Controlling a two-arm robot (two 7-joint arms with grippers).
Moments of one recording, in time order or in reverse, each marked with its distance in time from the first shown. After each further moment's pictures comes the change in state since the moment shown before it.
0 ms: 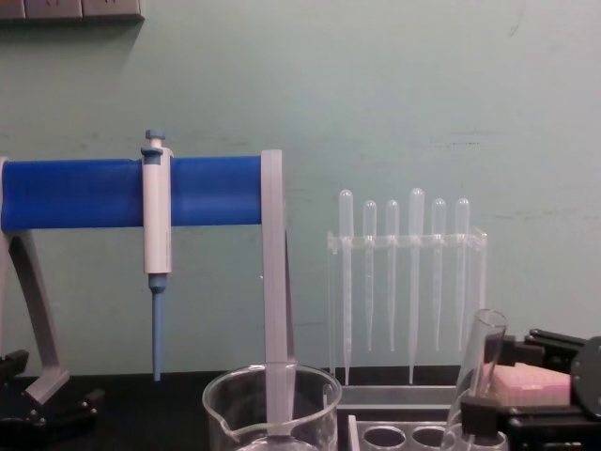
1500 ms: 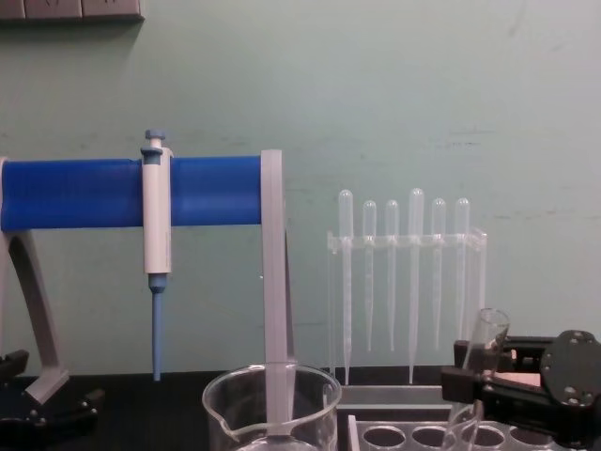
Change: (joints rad) left arm 0.000 0.000 0.000 0.000 0.000 0.000 0.000; right arm 0.057 -0.042 -0.030 0.055 -0.010 0.004 -0.004
